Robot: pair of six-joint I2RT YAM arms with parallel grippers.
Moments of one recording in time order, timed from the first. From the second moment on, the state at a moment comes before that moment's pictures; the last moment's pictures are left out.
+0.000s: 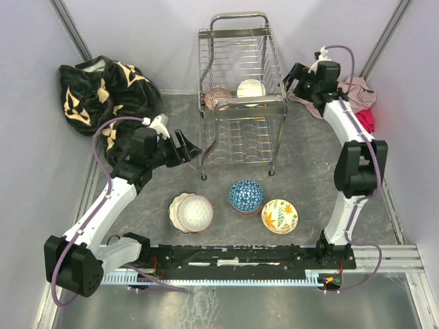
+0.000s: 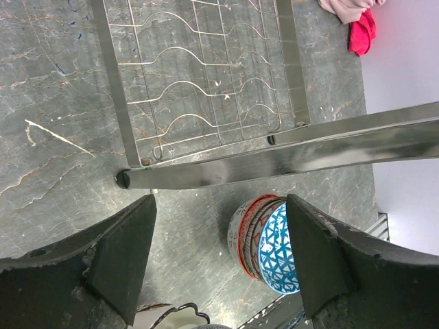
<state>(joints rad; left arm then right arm) -0.32 1.08 0.84 -0.26 0.30 -0.62 0.03 1.92 1.68 -0.17 -0.25 0.45</state>
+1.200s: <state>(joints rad) -0.32 1.08 0.84 -0.26 0.30 -0.62 0.19 2.42 2.13 -0.13 -0.18 0.28</state>
